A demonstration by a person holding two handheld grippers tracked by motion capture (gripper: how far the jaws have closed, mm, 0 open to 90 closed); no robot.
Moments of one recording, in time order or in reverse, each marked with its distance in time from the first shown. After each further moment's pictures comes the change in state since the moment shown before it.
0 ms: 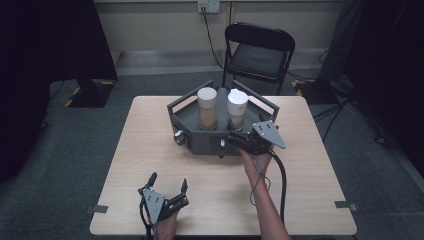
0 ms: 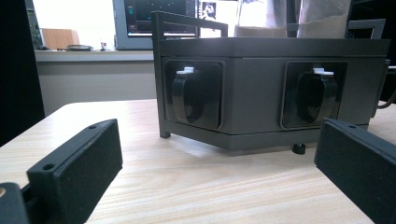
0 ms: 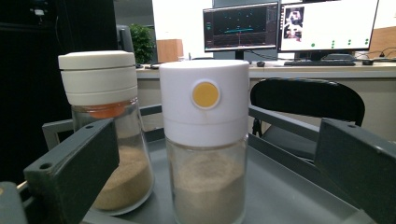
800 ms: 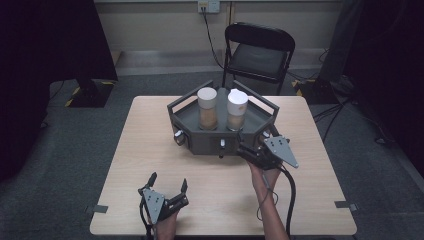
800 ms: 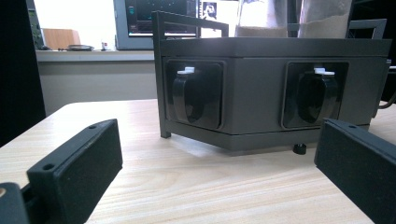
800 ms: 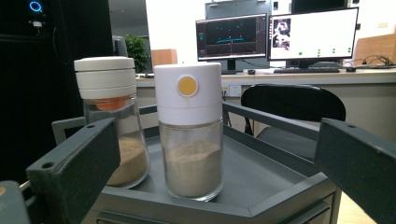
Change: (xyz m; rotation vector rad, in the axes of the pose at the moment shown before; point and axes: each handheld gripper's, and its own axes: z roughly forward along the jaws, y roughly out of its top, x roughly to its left) left arm 0.000 0.000 0.000 0.002 0.003 0.002; right arm -0.003 -0.010 -0.044 -0.045 -0.026 0.001
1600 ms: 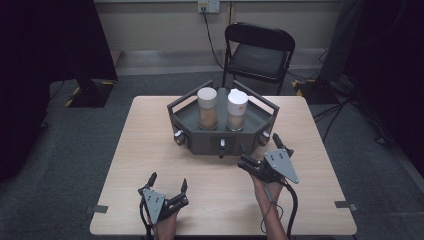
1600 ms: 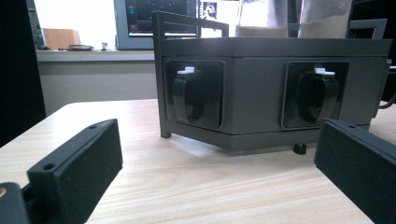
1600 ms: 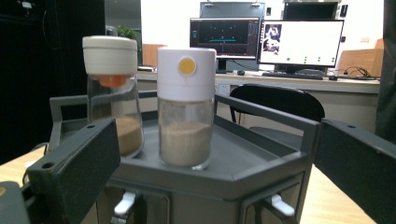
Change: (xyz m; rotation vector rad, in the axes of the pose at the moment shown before) left arm 0.000 0.000 0.000 -0.002 0.001 -0.001; right arm 0.009 -0.009 -0.030 0.008 -0.037 -0.085
